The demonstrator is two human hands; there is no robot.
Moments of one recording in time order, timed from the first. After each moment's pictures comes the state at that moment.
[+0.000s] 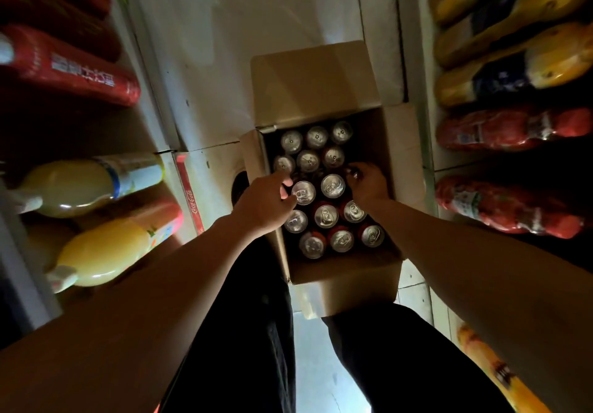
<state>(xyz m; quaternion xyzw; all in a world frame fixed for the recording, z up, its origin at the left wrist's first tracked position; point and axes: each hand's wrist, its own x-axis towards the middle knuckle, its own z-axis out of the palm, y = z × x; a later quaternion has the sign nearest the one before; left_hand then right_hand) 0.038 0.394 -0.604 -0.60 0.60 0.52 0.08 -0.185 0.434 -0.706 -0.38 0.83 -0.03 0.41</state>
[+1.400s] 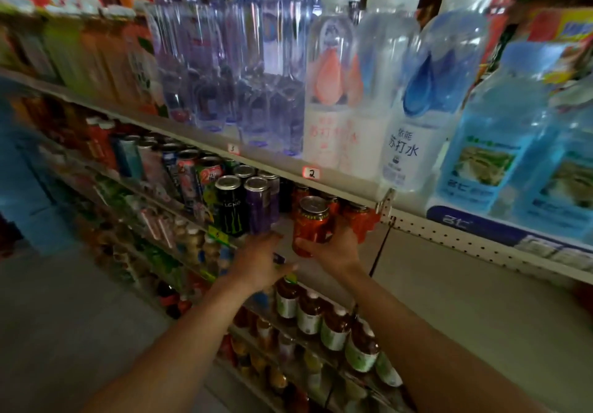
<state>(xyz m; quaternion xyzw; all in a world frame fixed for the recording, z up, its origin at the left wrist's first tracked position) -0.329 0.258 0.111 -0.17 0.96 0.20 -0.10 -0.424 0.404 0.132 -0.24 0.80 -0.55 0.05</state>
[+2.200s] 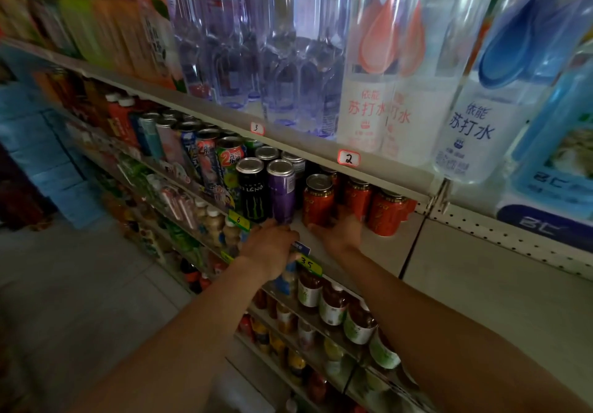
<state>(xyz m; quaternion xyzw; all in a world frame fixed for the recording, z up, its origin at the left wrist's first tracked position) -0.334 0.227 0.107 -0.14 0.99 0.04 0.04 -0.470 0.330 0.063 -0.17 0.84 -0.50 0.08</state>
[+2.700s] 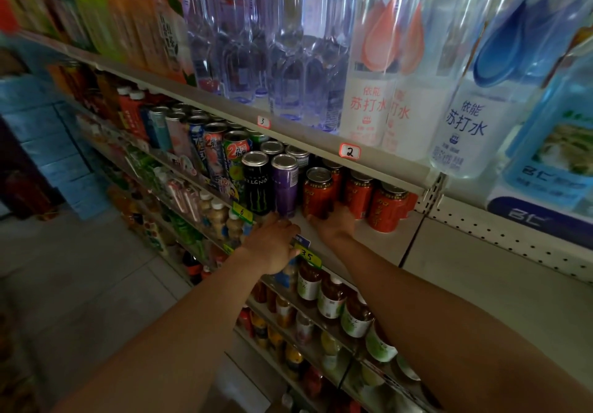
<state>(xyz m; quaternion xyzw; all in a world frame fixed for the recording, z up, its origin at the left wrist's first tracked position) -0.325 0.230 0.100 -0.14 0.99 0.06 0.03 -0.473 0.318 0.069 -0.18 0.88 -0.42 0.08</state>
